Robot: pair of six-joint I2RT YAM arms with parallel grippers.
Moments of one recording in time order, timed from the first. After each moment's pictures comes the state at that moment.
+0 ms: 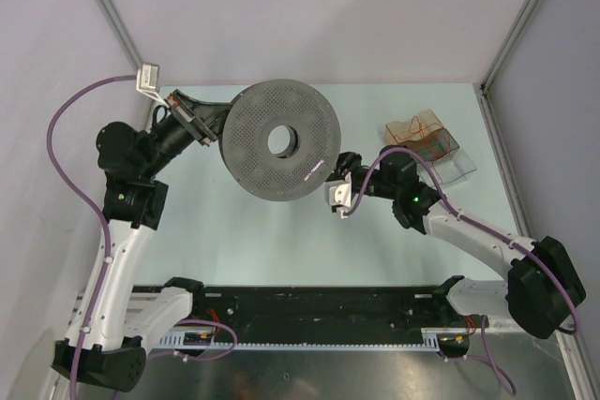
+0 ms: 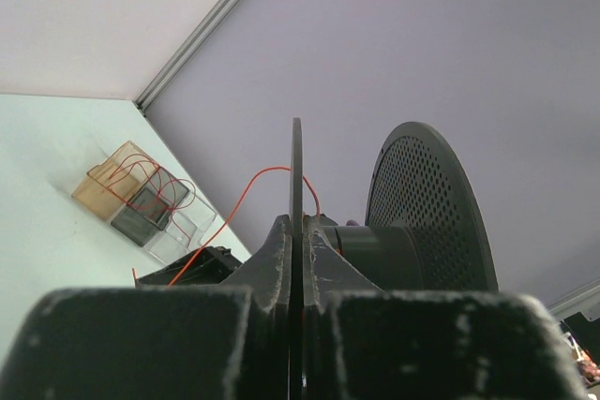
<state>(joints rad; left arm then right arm) -0.17 0.91 1.13 0.11 0.67 -1.04 0.65 1.23 0.76 0.27 -0.58 -1.16</state>
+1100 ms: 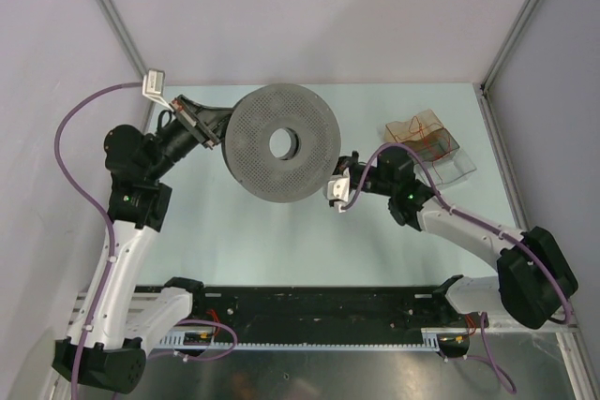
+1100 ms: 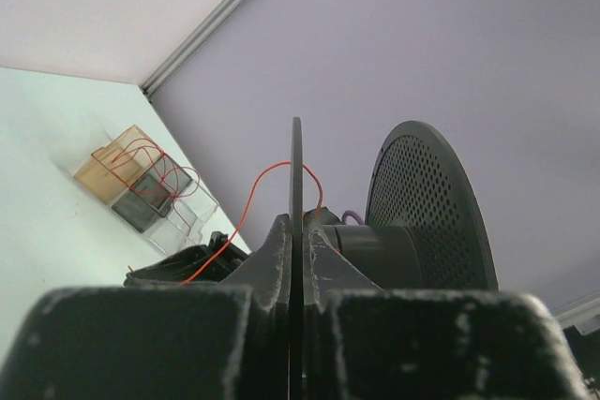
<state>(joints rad) -0.17 0.90 1.07 0.12 0.66 -1.07 0.64 1.30 0.76 0.41 -0.60 -1.10</state>
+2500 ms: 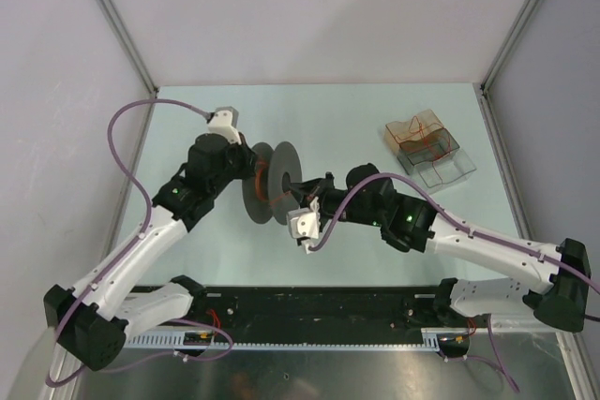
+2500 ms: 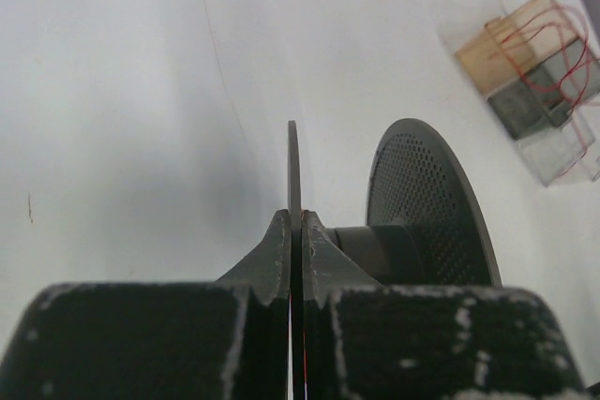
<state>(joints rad) -0.50 1.02 0.94 -0.29 -0.15 -0.42 1.09 1.16 1.01 -0.08 -0.16 -1.10</state>
